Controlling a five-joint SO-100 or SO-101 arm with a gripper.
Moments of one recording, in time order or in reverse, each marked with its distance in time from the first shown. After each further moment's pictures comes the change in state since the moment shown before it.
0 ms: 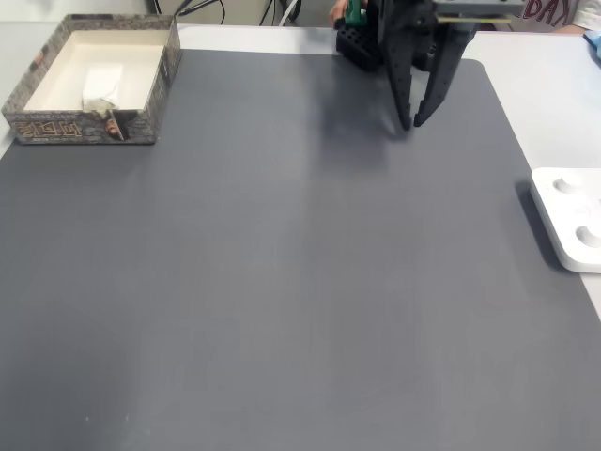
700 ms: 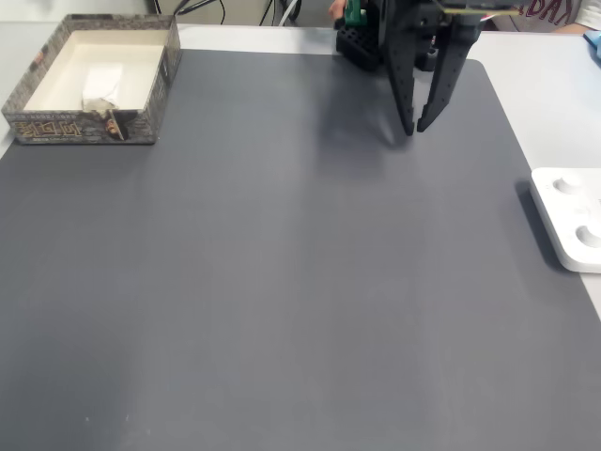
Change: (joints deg) arm 0.0 -3.6 -0.1 -10.1 1.1
